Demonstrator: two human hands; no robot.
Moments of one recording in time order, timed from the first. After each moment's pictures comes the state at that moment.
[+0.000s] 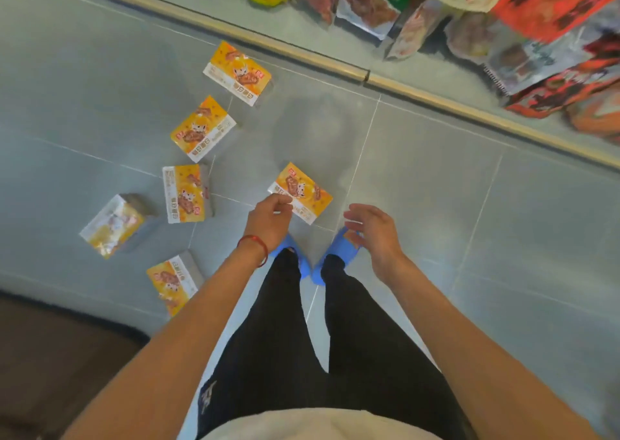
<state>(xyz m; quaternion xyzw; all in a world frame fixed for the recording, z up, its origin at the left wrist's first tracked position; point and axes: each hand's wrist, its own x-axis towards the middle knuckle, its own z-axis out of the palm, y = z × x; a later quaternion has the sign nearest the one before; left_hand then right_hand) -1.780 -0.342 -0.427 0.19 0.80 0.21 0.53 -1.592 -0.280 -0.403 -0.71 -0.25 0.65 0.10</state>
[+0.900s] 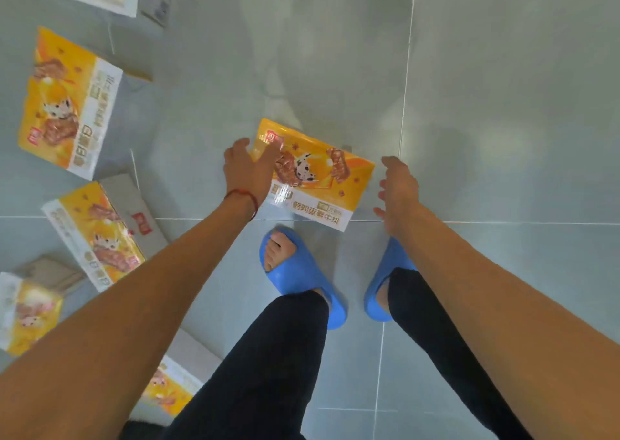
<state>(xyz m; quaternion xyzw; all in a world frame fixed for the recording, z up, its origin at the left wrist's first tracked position) -1.821 -0.269 -0.924 0.27 0.84 0.07 0.47 -1.603 -0.266 -0.927 -0.80 0.00 0.59 0.09</state>
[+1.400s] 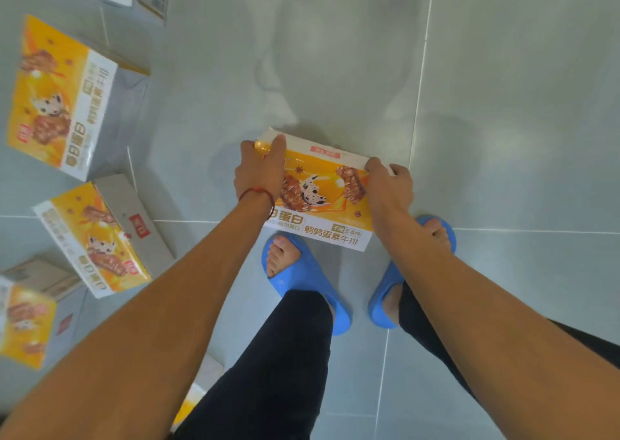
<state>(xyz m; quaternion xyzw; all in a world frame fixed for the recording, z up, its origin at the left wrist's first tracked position) -1.814 -0.263 -0.956 0.18 0.87 0.06 0.45 -1.637 -0.270 -0.950 -0.85 -0.08 0.51 0.11</state>
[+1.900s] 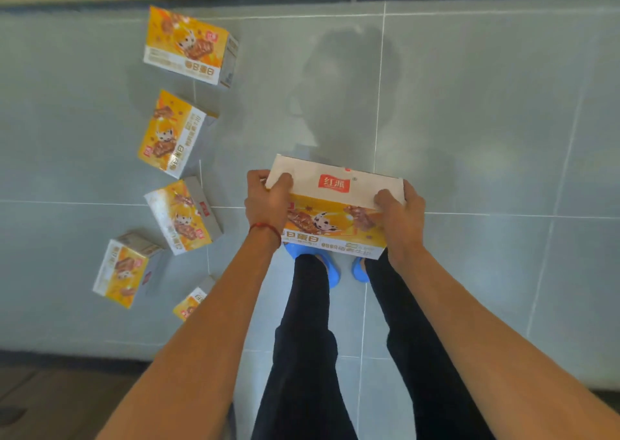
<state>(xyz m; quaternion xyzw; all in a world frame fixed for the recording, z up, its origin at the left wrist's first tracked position) -1.784 -0.291 -0.637 0.13 0.84 0.19 0.48 -1.584 -0.301 -0.647 -0.79 -0.16 0.56 0.18</state>
